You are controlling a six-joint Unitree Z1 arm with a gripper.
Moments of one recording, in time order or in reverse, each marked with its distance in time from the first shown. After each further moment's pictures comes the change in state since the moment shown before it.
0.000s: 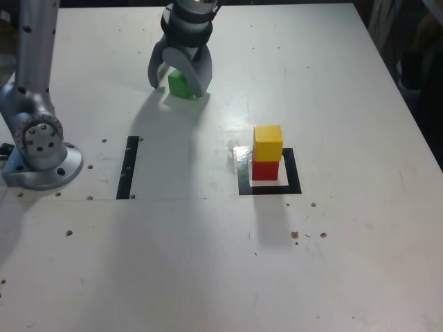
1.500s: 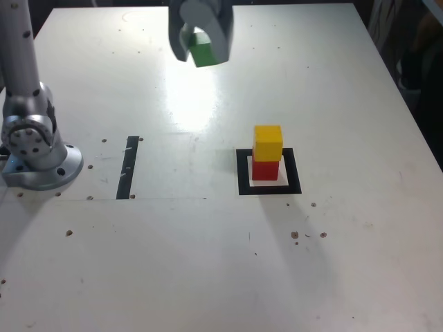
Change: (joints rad) arm -0.389 -0.232 -0.357 0.434 -0.158 -0.460
